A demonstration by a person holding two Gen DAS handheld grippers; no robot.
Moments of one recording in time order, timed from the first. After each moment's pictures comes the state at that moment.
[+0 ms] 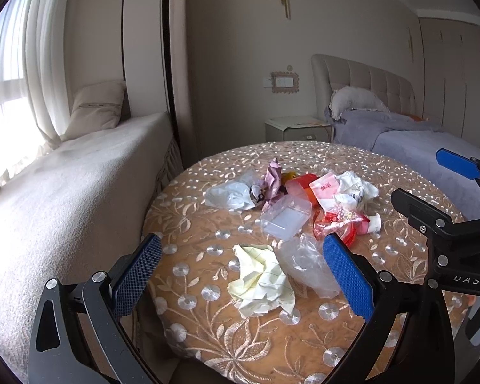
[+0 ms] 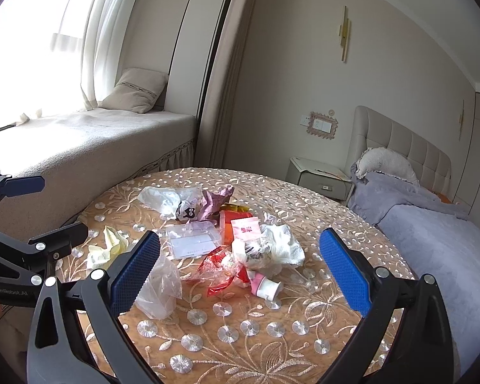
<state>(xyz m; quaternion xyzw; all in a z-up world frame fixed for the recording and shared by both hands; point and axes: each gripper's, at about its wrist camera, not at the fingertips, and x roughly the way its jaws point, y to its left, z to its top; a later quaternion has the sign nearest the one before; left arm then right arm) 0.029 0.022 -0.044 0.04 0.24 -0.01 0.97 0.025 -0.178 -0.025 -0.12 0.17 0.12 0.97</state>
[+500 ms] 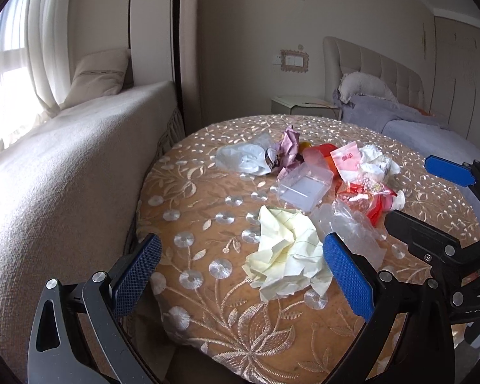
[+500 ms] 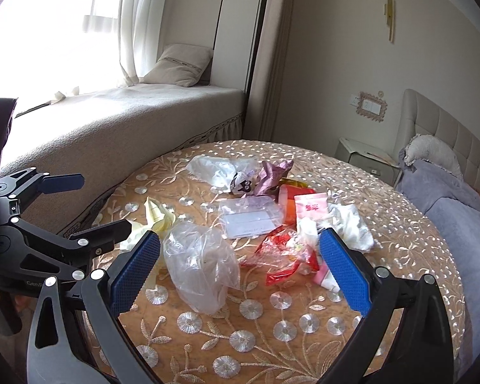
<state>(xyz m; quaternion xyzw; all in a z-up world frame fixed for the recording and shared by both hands) 0.053 0.047 -0.090 0.01 0.29 0.00 0.96 0.047 -0.141 -0.060 -0.13 0.23 0.22 0.94</state>
